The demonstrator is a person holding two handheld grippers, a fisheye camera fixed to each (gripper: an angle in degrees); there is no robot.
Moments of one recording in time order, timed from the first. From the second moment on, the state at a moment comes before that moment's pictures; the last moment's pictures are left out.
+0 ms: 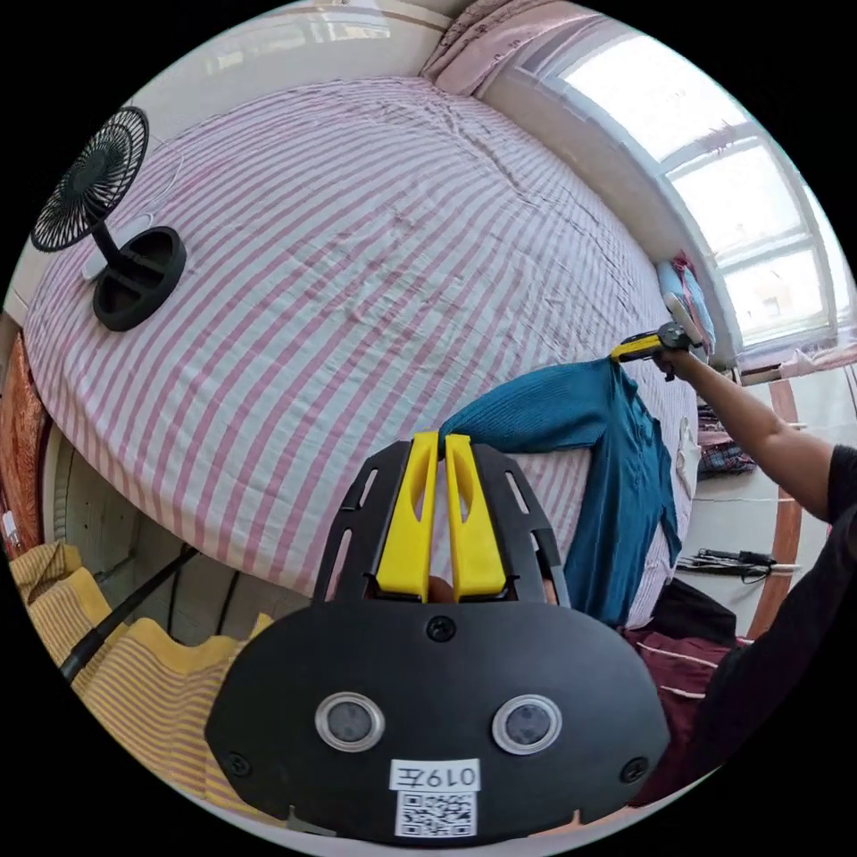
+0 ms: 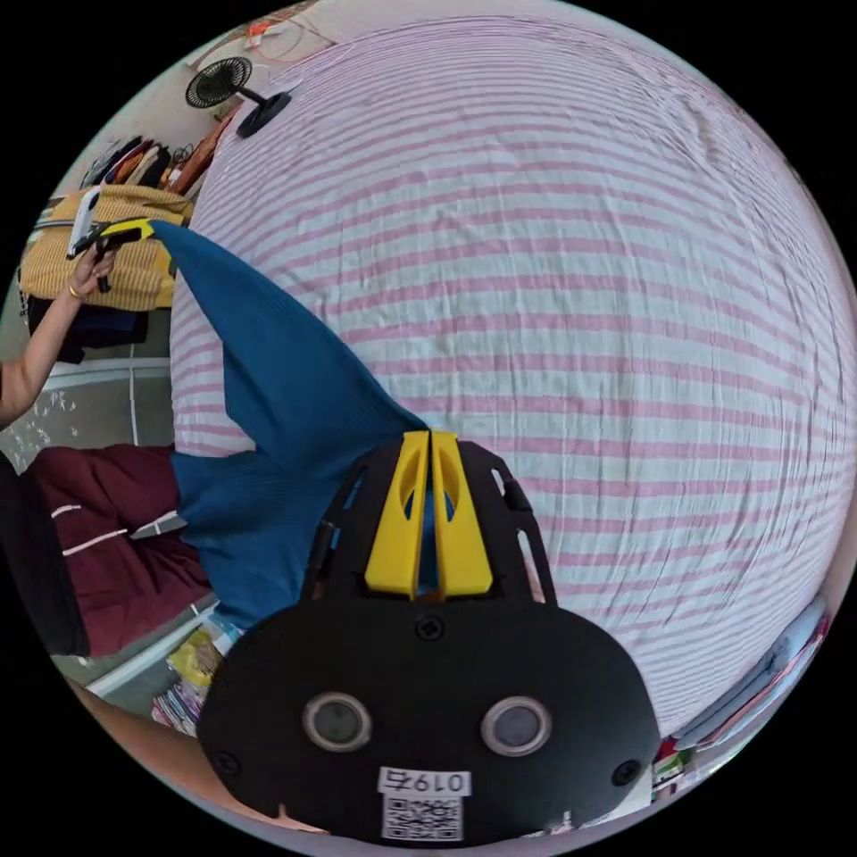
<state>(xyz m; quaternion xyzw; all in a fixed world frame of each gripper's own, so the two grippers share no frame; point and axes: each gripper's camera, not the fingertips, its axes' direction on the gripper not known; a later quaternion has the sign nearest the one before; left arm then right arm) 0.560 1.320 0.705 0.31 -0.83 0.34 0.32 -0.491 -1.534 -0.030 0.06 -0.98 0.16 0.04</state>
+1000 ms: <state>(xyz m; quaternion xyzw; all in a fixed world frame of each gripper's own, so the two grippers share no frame) 0.588 1.258 0.535 0.37 -0.77 0.30 0.43 -0.415 -1.513 -0.027 -0.06 -0.95 0.29 0.10</state>
